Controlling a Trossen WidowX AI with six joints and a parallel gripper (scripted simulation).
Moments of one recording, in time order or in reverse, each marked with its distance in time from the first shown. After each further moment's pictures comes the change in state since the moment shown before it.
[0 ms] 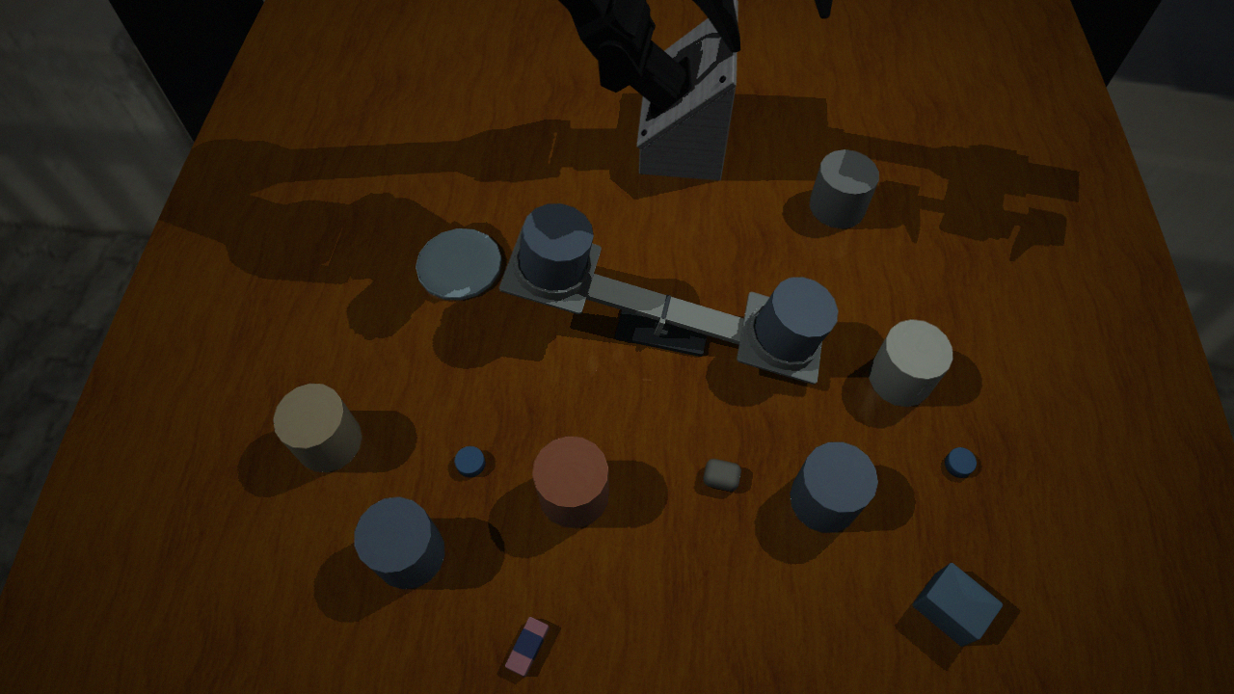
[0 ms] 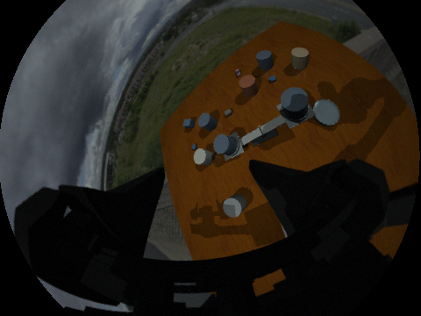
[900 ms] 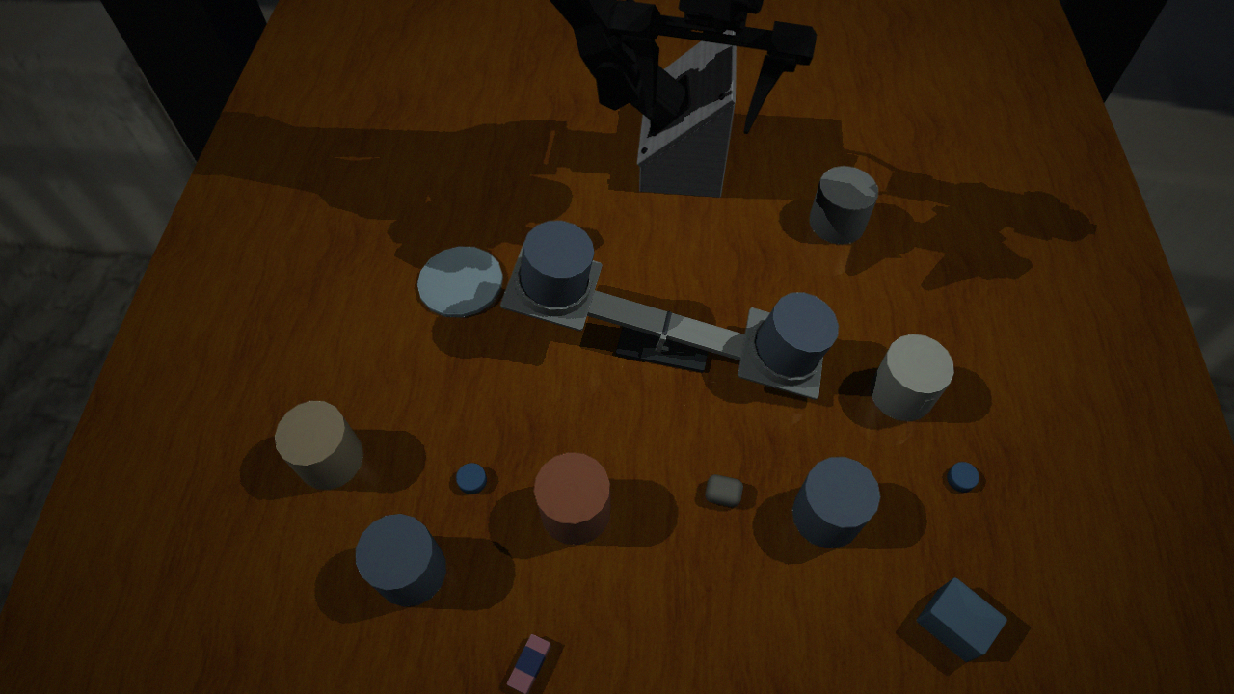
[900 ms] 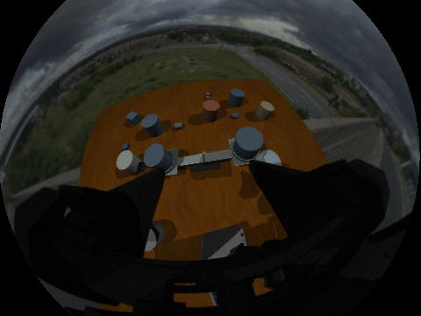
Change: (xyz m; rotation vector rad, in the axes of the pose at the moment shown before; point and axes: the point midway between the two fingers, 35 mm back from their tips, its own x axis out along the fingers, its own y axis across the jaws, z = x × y) arm 0.042 -0.080 0.009 -0.549 -0.124 -0.430
